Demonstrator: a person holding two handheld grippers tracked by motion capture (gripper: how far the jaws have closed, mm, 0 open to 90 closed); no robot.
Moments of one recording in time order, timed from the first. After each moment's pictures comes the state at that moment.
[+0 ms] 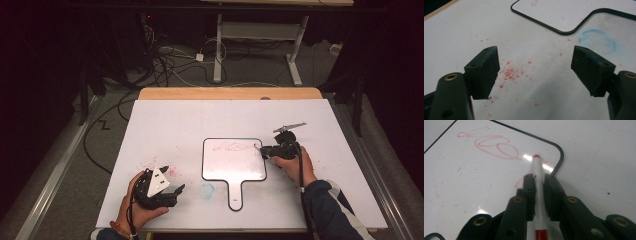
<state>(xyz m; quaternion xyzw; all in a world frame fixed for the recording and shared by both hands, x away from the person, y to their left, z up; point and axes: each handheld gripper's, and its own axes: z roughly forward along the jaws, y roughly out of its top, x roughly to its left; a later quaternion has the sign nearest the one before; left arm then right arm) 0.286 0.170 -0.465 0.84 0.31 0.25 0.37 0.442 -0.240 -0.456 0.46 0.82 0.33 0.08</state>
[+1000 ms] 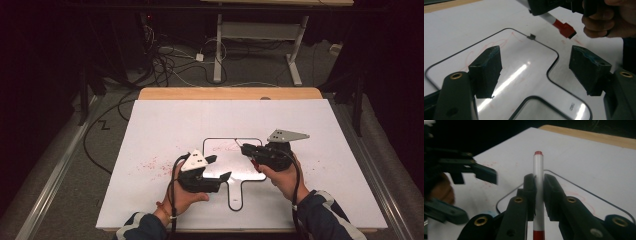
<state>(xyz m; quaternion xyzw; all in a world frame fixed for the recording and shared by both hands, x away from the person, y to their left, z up) 0.330 0.065 -0.437 0.80 0.29 0.09 0.52 0.372 -0.191 -0.405 0.32 0.79 0.51 0.11</state>
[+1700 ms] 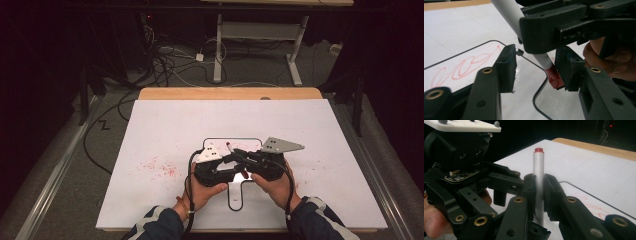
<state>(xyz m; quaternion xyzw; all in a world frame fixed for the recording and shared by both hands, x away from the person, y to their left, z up) 0.344 0.037 -0.438 0.77 0.29 0.05 0.56 0.348 -0.169 -0.405 0.28 0.78 0.55 0.12</state>
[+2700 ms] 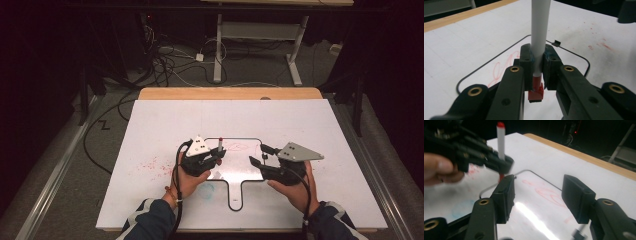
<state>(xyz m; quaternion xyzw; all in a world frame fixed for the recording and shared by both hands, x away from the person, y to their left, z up) 0.371 0.075 -0.440 0.80 0.29 0.14 0.51 0.332 -0.215 -0.403 0.29 0.78 0.49 0.24</state>
